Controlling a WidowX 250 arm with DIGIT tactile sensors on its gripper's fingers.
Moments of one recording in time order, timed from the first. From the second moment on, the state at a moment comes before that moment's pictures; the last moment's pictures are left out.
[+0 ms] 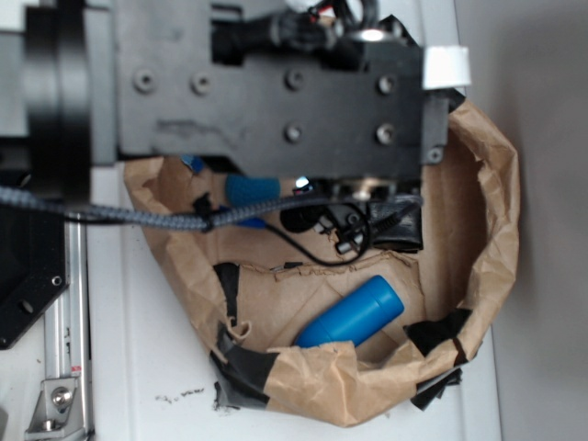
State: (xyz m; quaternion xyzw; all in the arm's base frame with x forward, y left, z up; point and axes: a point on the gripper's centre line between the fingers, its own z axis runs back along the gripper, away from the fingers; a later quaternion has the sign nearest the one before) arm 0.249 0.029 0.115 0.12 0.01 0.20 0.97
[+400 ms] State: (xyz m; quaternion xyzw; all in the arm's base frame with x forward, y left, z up) arm 0.223 0.033 0.076 0.11 0.04 0.16 0.98
